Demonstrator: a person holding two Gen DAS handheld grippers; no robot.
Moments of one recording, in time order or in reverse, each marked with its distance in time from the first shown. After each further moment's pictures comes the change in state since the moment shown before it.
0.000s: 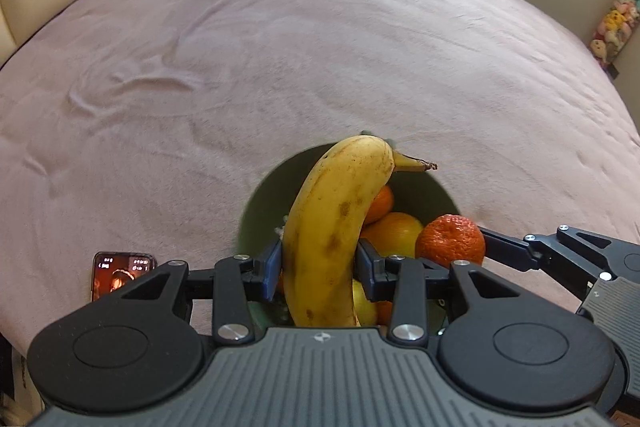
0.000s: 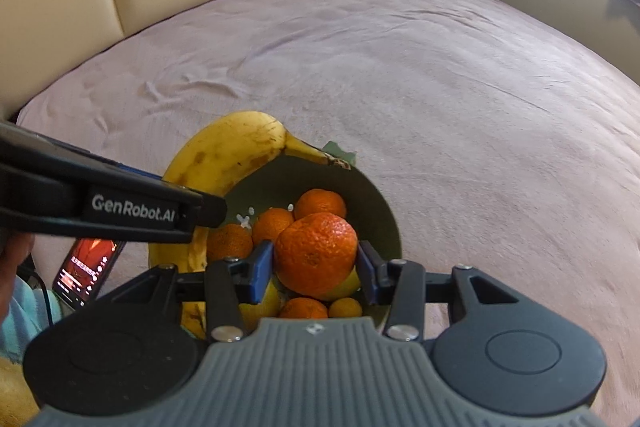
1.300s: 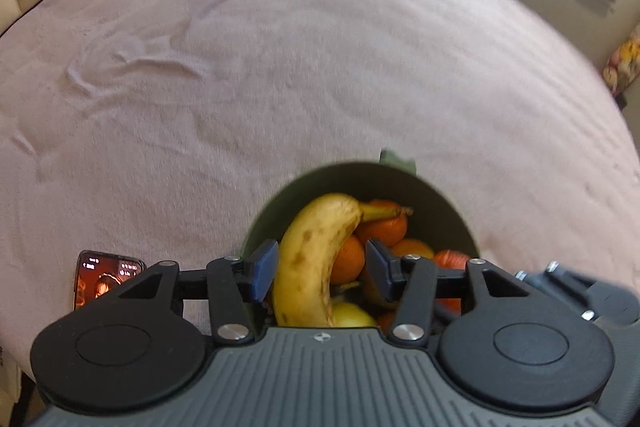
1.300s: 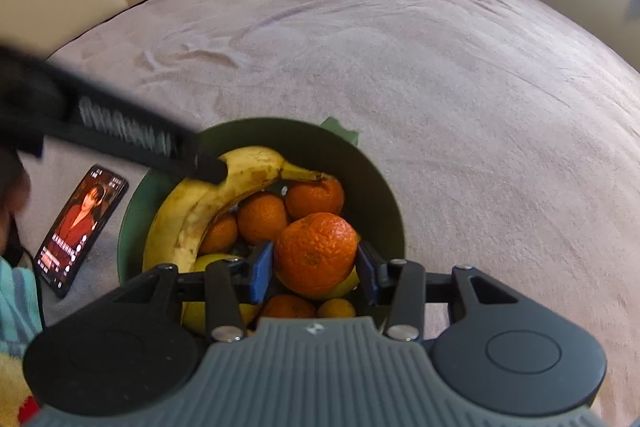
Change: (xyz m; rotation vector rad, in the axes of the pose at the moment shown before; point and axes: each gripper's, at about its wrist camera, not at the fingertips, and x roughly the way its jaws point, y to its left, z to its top) left arm 0.015 0.020 0.017 -0.107 -0.001 -0.028; right arm 0.034 -0.007 0.002 -0.047 0.076 0.025
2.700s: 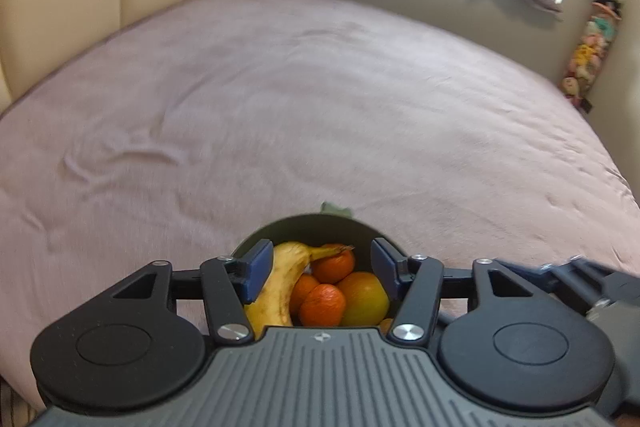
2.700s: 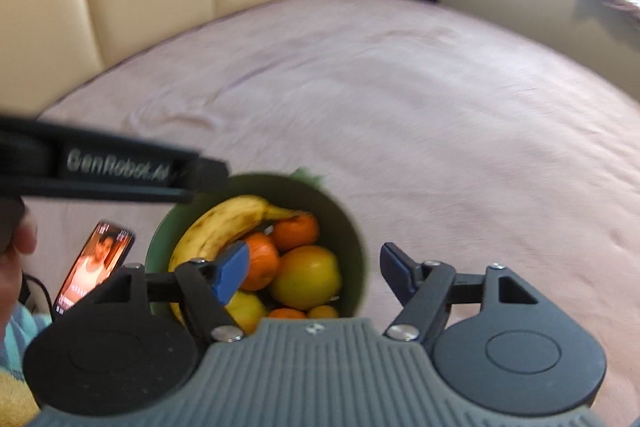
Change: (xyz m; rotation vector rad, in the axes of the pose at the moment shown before) left arm -0.063 -0.041 -0.026 0.177 -0.251 -0.042; right arm -0.077 -0.002 -0.013 0.135 -0.185 -0.119
